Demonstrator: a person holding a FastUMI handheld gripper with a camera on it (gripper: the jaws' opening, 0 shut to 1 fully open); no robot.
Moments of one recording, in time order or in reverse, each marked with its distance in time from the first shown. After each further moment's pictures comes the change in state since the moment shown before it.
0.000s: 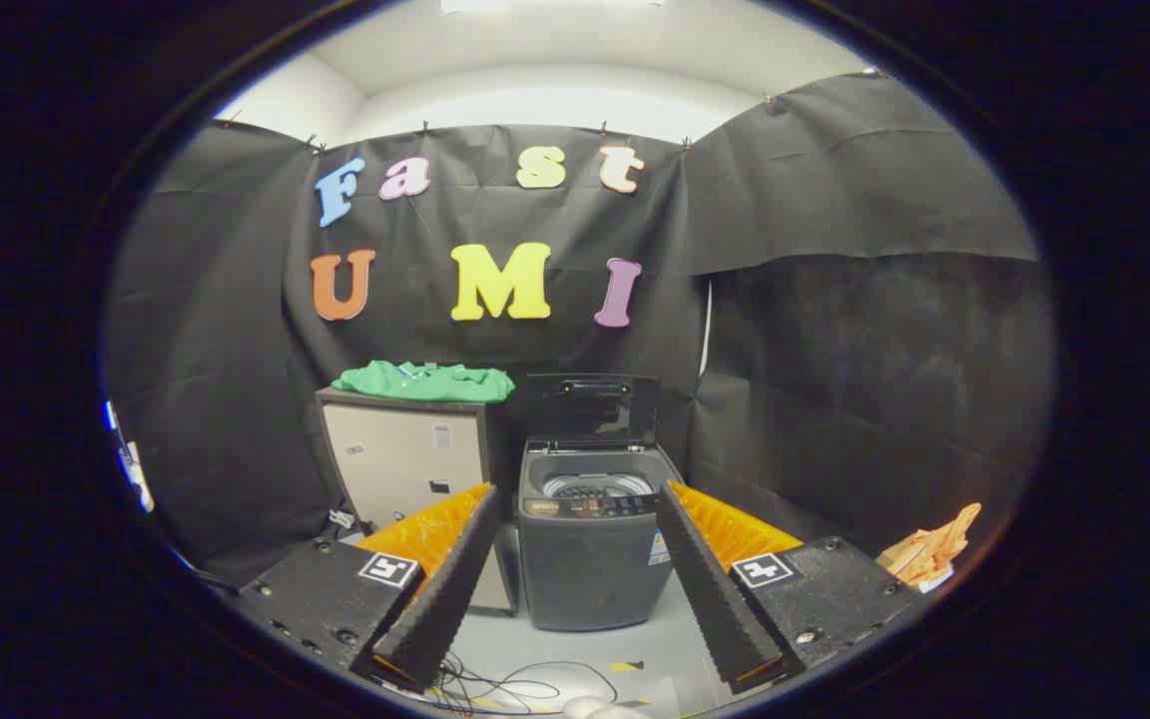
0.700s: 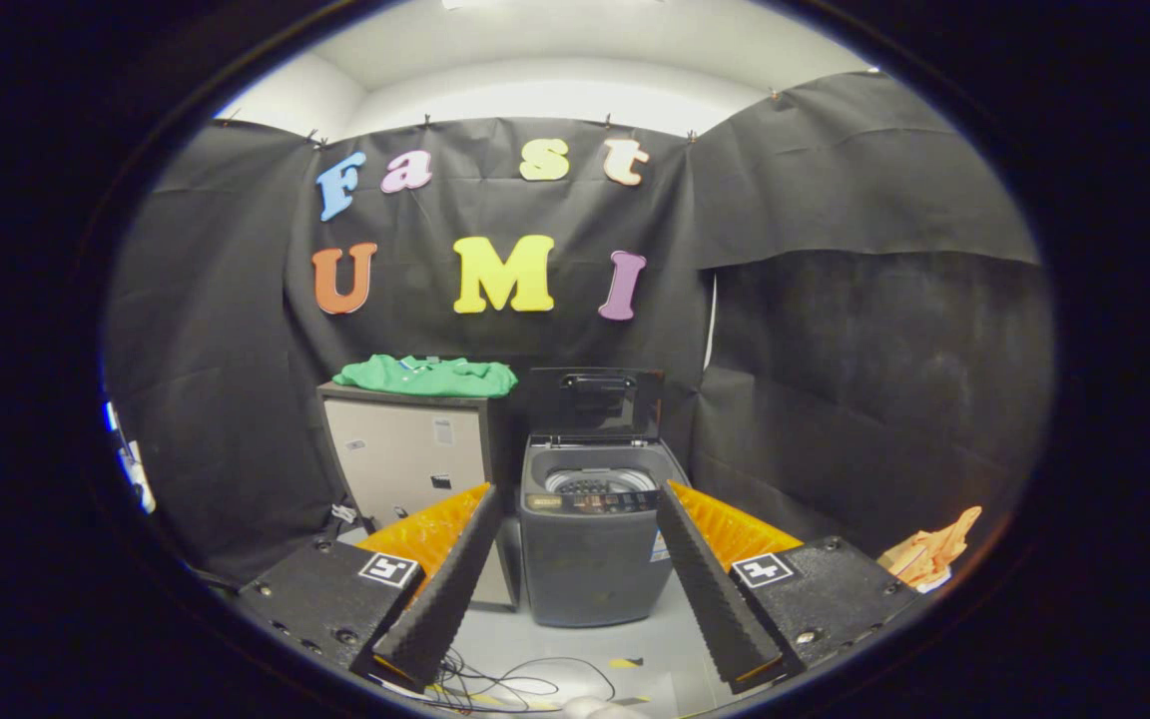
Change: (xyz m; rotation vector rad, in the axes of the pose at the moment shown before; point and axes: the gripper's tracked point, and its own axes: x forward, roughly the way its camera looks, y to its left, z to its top) arm 0.004 0.001 0.000 -0.011 0.030 0.012
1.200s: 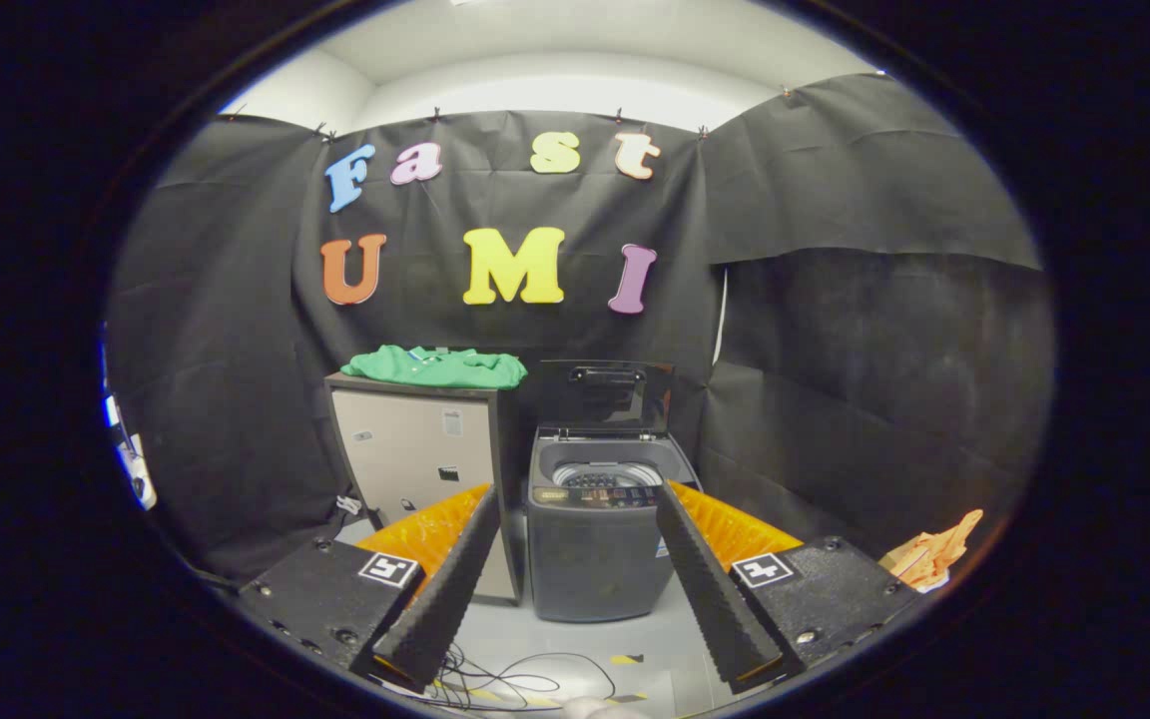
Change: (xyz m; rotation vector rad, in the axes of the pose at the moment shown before) arm 0.003 0.008 0.001 -0.014 0.017 0.020
